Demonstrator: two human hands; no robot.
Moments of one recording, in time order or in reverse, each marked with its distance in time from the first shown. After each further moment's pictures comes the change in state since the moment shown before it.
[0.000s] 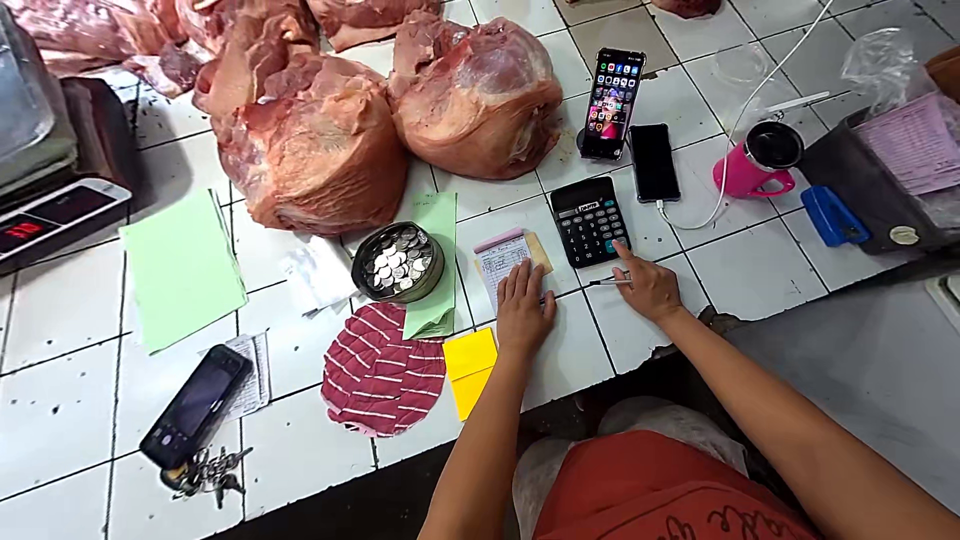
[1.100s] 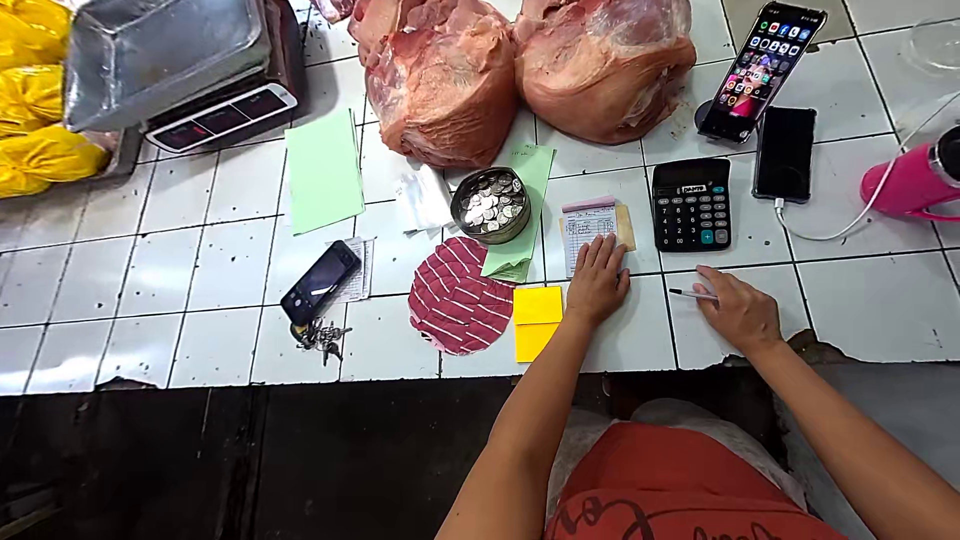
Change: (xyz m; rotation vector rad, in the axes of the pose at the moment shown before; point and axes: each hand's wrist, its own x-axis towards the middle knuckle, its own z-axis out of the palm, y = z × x) left_hand -0.004 -0.001 0.000 -0.052 0.008 0.056; right_hand -0.024 -0.012 -0.022 0.058 -0.183 -0.071
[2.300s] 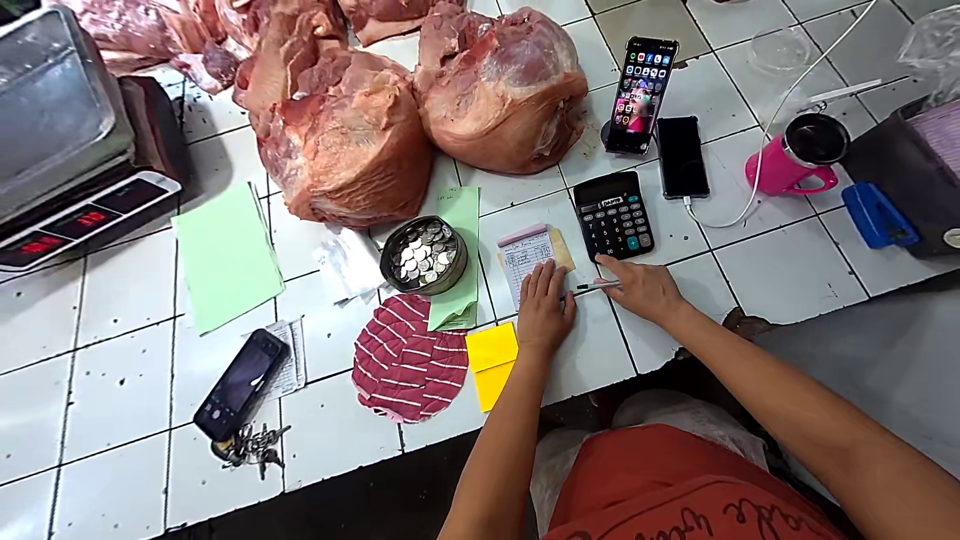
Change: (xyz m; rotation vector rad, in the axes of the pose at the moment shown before) left_hand -0.002 -0.002 -0.002 -0.011 0.026 -0.017; right_hand 0.059 -0.040 -0.014 0.098 -0.301 0.064
